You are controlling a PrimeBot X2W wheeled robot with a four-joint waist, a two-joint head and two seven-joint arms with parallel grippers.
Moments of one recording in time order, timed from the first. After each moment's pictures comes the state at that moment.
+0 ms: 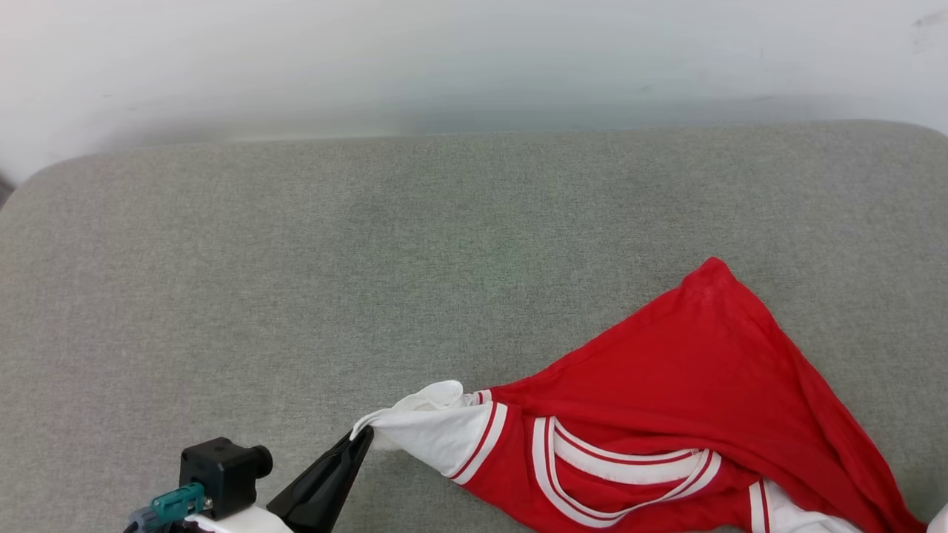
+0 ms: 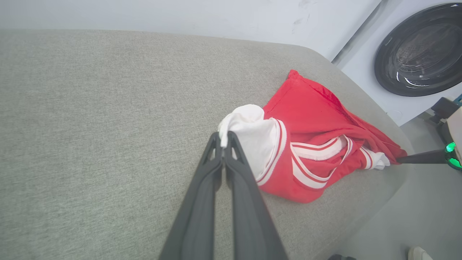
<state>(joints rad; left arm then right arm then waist) 0.01 0.69 -0.60 -0.33 -0.85 0.16 -0.04 0.13 -0.35 -0.26 0.03 0.44 0.13 1.02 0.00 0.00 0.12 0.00</state>
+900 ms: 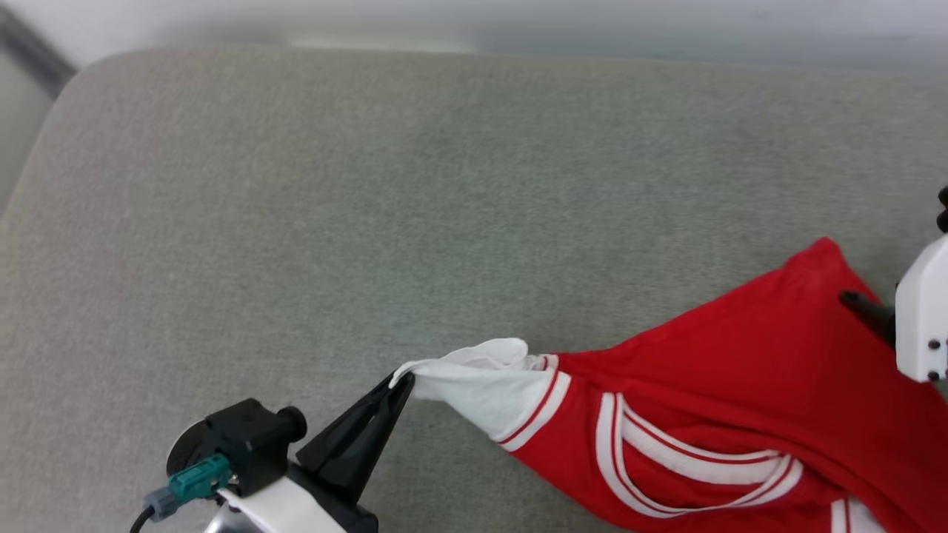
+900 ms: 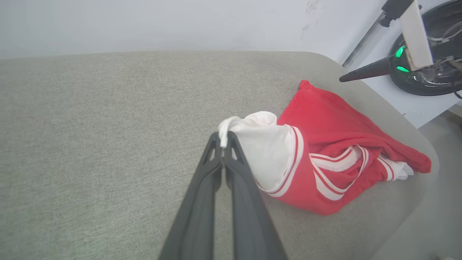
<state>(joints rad) -0.11 0.68 -0.64 -0.44 -0.74 0.17 -0.01 -0.38 -0.42 -0.06 -0.04 0.46 0.13 1.11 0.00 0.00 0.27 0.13</state>
